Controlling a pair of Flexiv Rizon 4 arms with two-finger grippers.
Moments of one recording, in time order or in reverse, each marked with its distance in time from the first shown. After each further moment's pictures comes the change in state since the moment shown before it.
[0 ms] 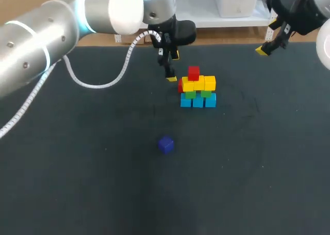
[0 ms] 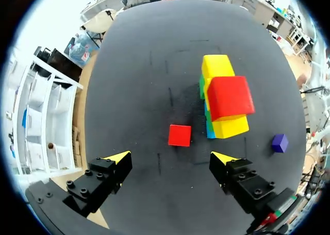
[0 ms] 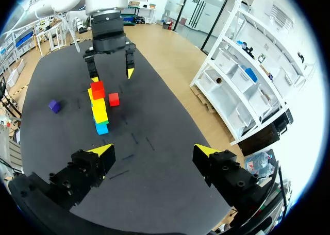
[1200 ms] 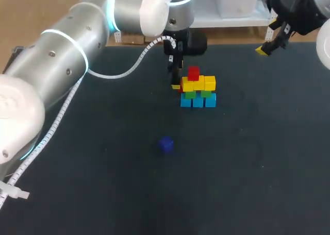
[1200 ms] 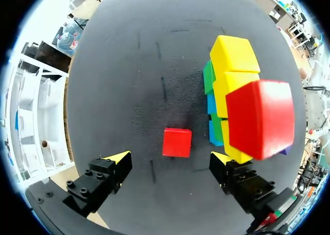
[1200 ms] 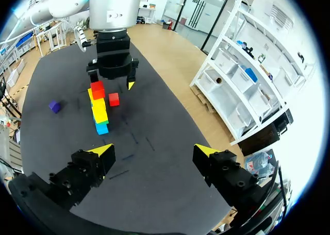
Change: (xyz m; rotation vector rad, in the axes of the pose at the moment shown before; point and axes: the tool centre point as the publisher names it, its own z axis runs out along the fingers) left arm -0.006 -0.006 0.031 0.064 0.145 0.035; right arm 0.000 0.000 0.000 0.000 0.000 0.000
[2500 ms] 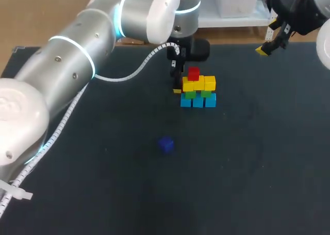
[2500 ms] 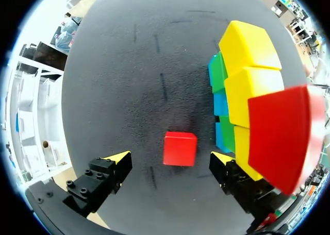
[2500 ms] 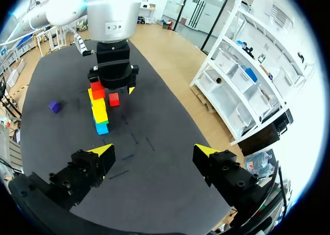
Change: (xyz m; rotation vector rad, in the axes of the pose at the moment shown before) left arm -0.001 0.003 0.017 -0.018 0.040 0.009; right arm 0.000 0.000 0.000 0.000 0.000 0.000
